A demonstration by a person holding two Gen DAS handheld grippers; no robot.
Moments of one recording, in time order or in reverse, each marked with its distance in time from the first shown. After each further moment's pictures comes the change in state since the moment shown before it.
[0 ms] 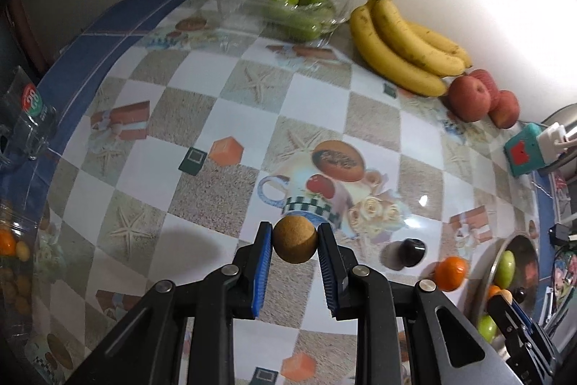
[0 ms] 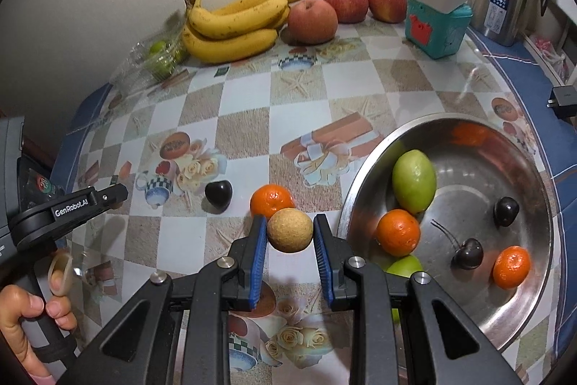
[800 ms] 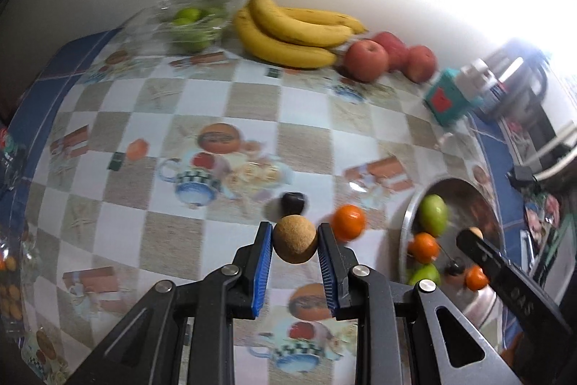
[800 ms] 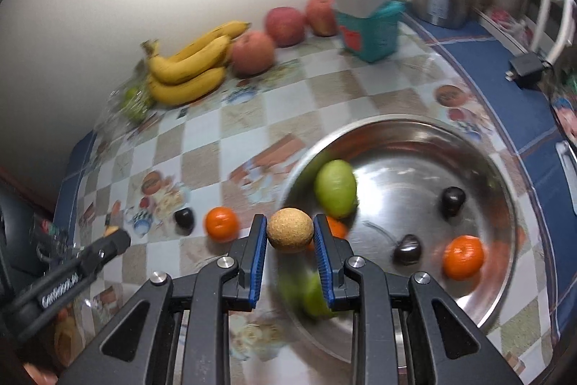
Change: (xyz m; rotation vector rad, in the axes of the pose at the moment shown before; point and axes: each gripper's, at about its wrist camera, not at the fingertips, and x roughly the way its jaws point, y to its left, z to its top) left arm -0.039 -0.096 -0.040 0.202 -0.005 -0.135; right arm -0.035 -0.064 -0.001 0.164 -0.069 -0.018
